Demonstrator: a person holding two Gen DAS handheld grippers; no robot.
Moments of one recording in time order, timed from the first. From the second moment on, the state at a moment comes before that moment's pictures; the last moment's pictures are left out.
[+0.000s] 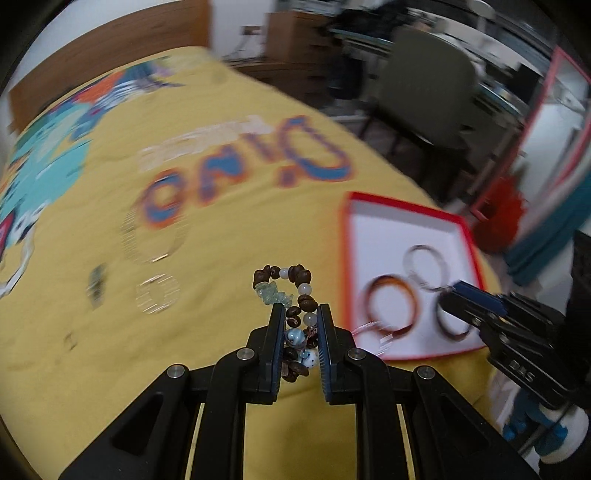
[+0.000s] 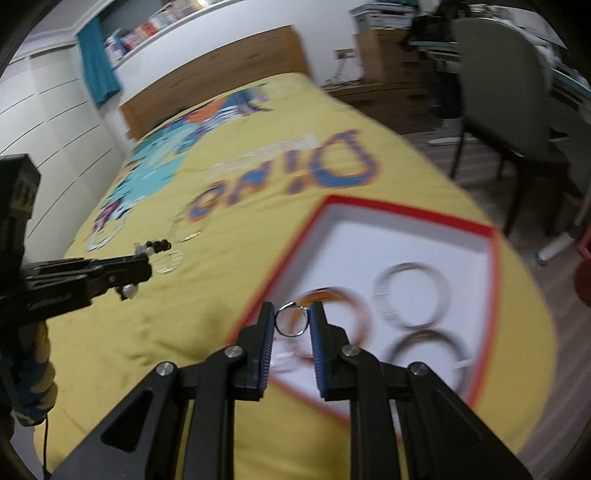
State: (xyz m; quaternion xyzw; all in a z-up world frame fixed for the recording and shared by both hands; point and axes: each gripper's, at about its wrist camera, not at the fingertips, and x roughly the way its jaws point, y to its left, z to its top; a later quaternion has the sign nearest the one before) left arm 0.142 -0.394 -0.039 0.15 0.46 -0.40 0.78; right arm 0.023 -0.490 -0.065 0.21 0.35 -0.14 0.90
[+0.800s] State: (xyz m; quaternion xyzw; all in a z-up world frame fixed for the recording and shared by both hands) left arm 0.140 -0.542 -0.119 0.26 0.50 -0.41 0.72; right arm 0.055 -0.608 -0.123 0.21 0.41 -0.15 0.88
